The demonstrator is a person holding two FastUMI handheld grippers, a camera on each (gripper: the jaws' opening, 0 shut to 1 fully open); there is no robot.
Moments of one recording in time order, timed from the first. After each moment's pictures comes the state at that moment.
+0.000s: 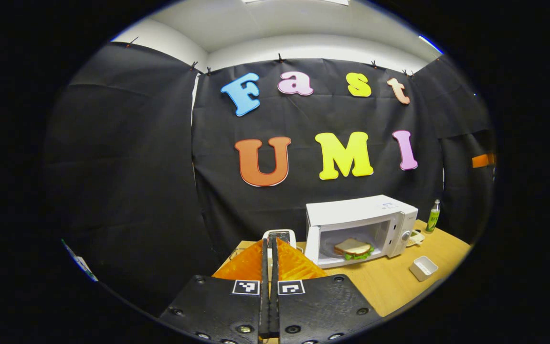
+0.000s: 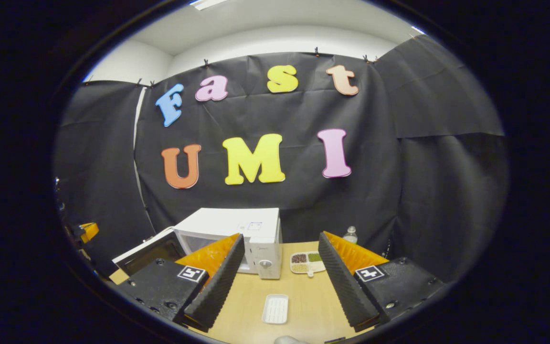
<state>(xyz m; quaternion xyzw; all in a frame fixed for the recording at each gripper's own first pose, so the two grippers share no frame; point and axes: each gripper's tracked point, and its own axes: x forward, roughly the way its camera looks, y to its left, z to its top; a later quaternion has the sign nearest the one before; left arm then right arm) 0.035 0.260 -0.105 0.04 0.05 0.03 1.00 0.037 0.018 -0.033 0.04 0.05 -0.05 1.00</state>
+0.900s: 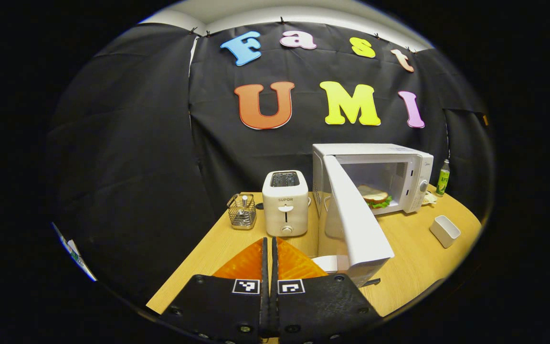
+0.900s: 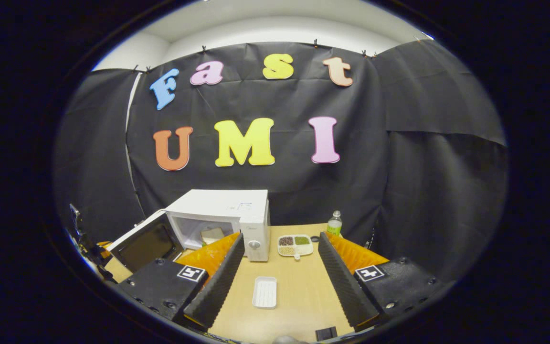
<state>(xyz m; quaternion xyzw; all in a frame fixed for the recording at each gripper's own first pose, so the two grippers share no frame) 0.048 0.276 -0.244 0.02 0.15 0.03 0.99 0.009 0.015 -0.048 0.03 0.11 -0.08 0.99</state>
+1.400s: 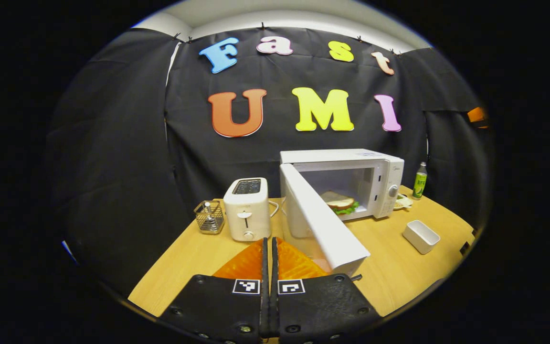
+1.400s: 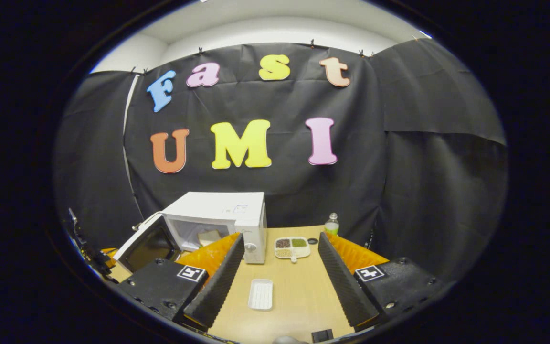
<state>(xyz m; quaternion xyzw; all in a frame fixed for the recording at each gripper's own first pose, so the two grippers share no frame) 0.039 0.178 -0.227 0.02 0.13 -0.05 0.99 0.012 -0.009 -0.046 0.03 0.11 -0.09 0.99</state>
